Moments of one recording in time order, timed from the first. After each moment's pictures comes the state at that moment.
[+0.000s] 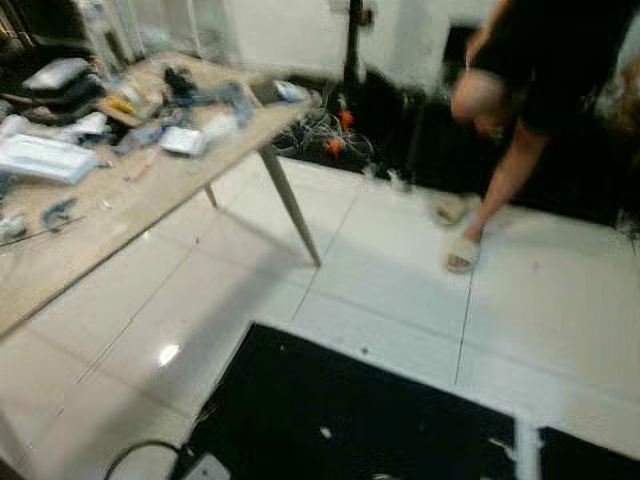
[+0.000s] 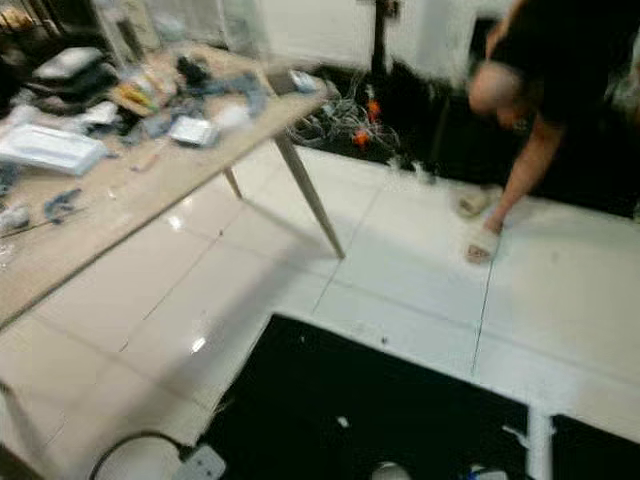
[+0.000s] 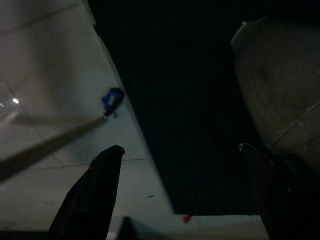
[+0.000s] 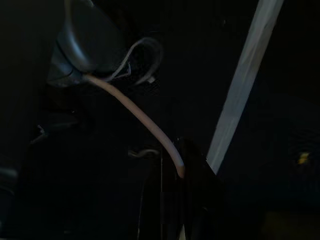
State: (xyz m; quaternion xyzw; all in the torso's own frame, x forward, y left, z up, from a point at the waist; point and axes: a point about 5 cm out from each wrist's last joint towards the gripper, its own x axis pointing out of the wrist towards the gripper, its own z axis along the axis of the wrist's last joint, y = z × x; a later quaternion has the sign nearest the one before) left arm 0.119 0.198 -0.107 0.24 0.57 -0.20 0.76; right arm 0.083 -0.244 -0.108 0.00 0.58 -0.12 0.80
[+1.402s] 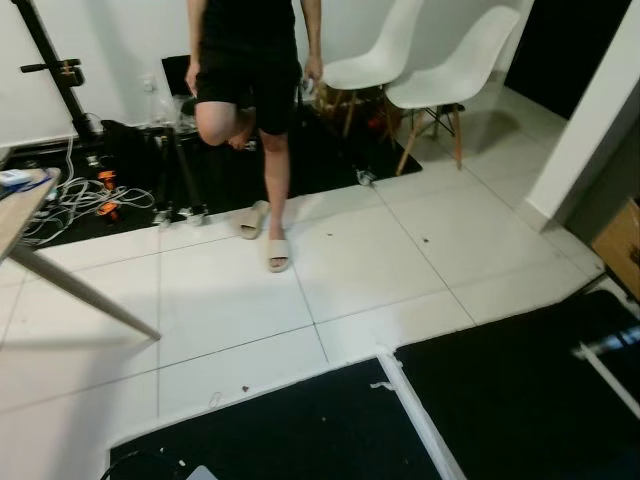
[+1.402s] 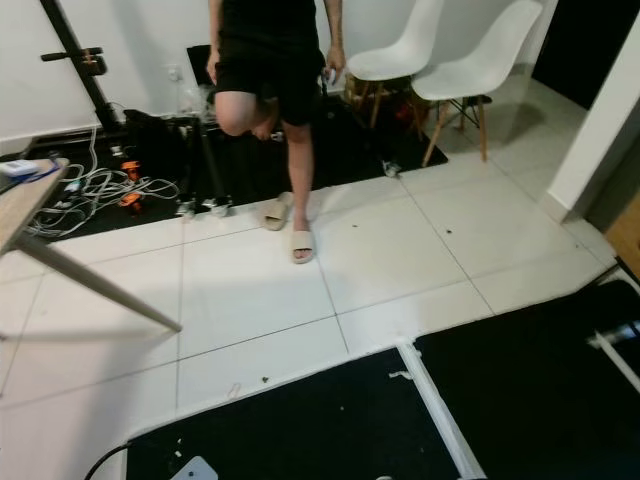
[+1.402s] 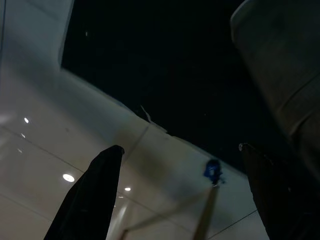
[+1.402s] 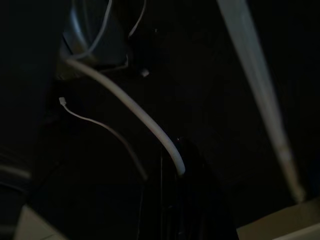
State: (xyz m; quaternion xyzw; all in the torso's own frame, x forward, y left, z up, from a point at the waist) left arm 0.116 0.199 -0.108 0.24 0.57 -0.20 0.76; right arm 0.077 -0.238 -0.110 -0.01 0.59 -0.11 0.80
